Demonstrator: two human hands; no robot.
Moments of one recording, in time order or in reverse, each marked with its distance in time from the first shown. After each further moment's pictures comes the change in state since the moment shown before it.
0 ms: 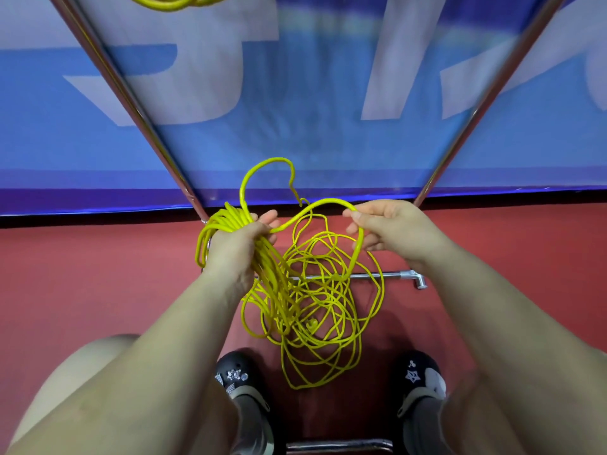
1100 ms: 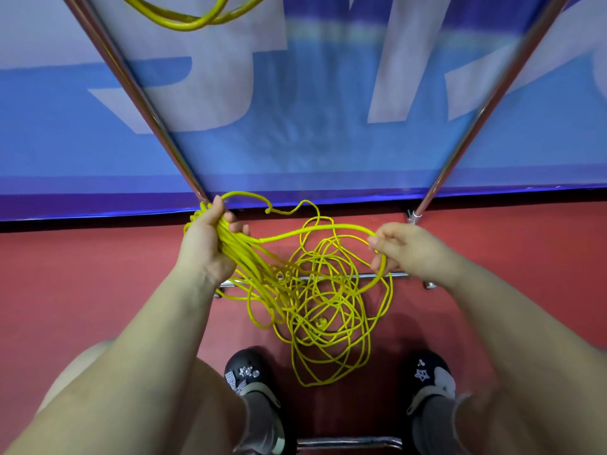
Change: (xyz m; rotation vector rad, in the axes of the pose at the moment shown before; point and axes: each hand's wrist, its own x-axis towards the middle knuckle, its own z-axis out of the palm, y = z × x) left_hand 0.018 0.036 -0.036 -0.254 -0.078 -0.095; right_hand -0.006 0.028 -0.011 -0.355 -0.074 -0.006
